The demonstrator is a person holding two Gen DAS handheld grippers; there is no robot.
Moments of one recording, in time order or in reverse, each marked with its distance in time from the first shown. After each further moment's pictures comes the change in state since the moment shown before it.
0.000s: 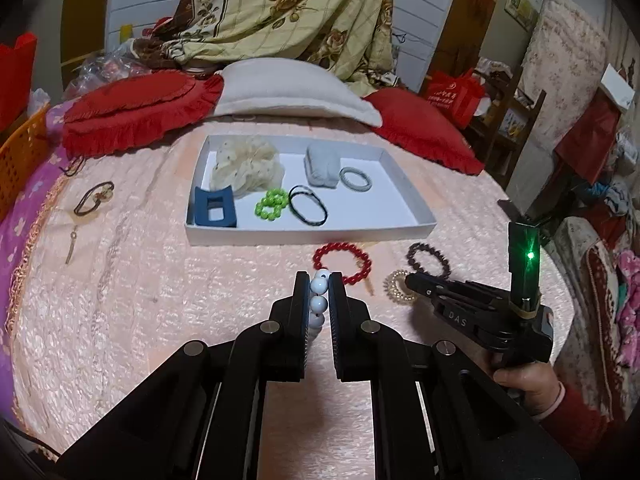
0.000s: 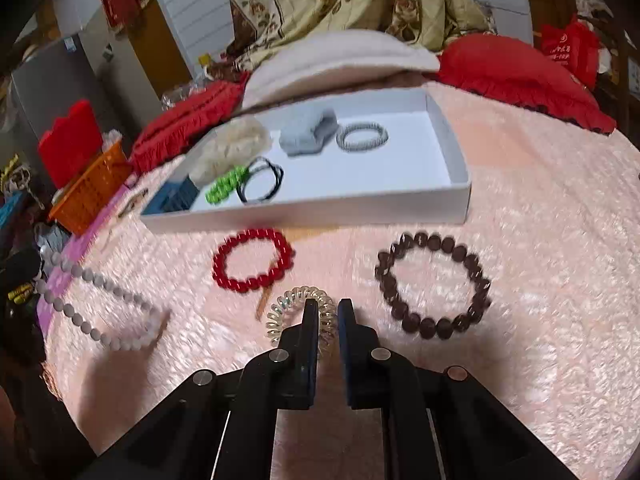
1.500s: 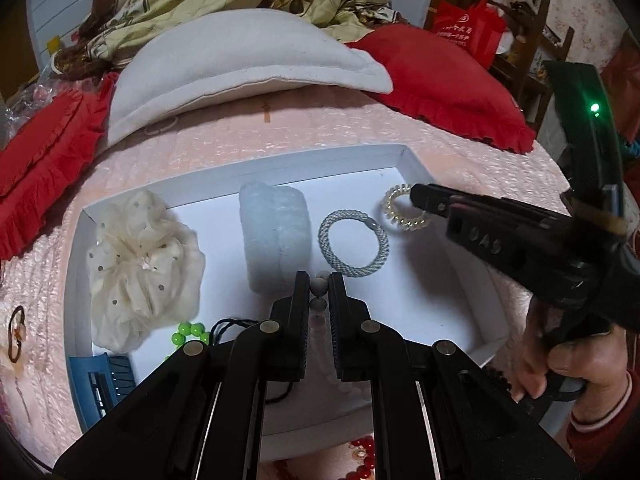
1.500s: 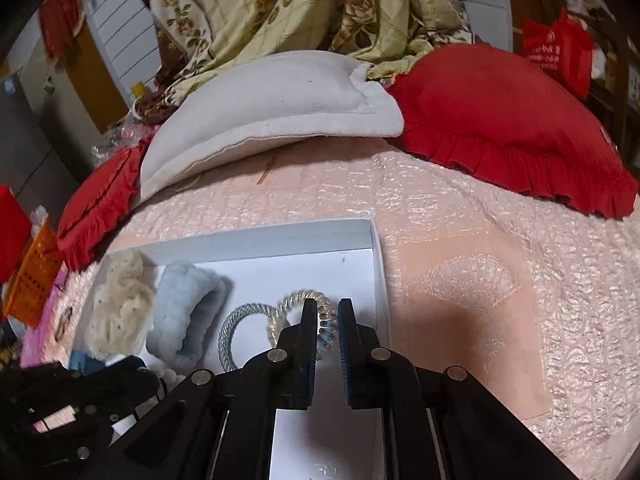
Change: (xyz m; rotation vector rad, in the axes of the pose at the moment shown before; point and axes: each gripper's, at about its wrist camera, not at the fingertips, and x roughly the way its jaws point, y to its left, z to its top) left arm 0.225 -0.047 0.126 0.138 0.227 0.075; right arm 0.092 -0.080 0.179 0.103 0.023 -0.110
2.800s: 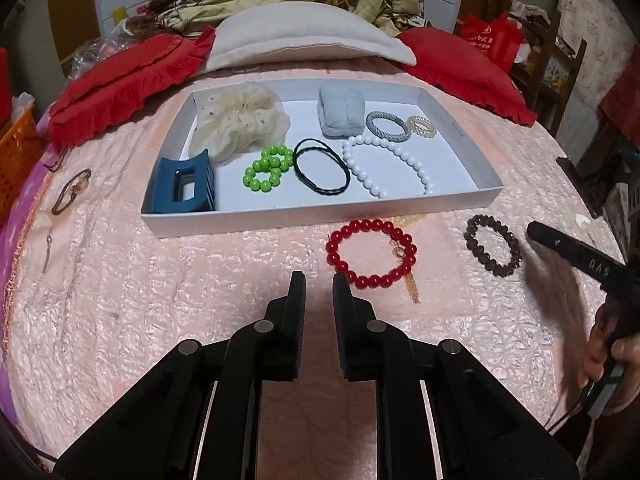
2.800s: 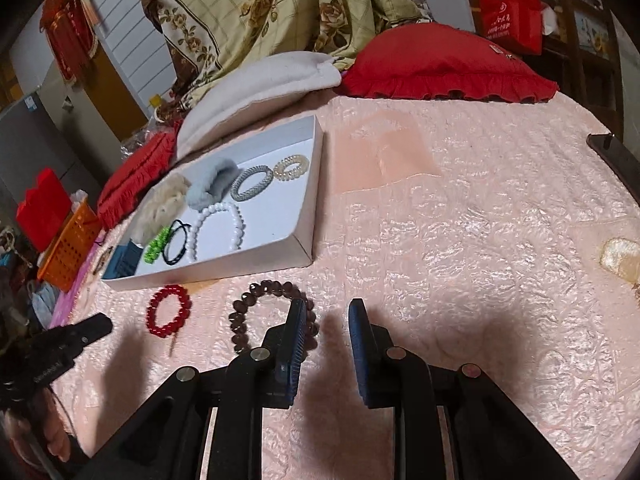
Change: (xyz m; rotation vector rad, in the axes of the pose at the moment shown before) left arm -0.081 0.017 -0.147 -0.095 -0.052 0.096; right arm -0.111 -0.047 -0.155 0.056 -0.040 0.057
